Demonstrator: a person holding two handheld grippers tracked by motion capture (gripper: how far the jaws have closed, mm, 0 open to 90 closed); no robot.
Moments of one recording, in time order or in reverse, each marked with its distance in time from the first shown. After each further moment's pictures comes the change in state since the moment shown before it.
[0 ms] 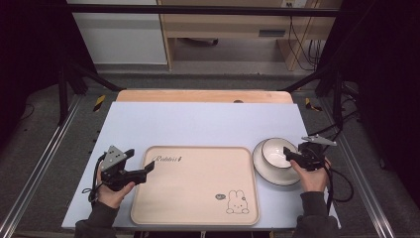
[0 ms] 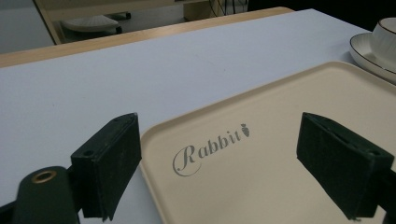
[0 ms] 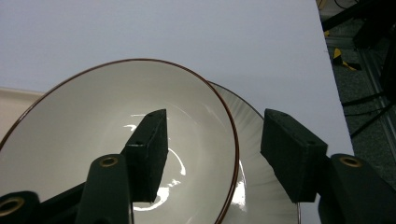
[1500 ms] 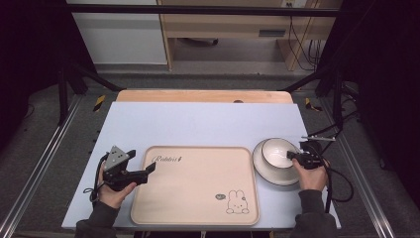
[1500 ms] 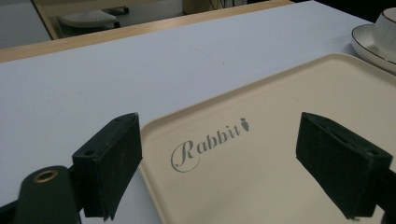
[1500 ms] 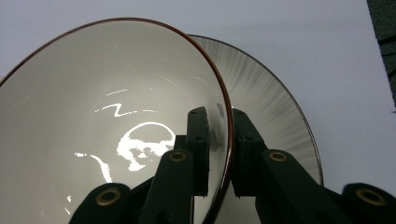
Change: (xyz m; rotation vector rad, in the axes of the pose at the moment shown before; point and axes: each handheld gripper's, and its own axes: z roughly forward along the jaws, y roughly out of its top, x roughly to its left) left arm -0.001 -0.001 0.003 0.023 -0.004 0.013; right arm -0.009 0.000 0.016 0.186 0.045 0.154
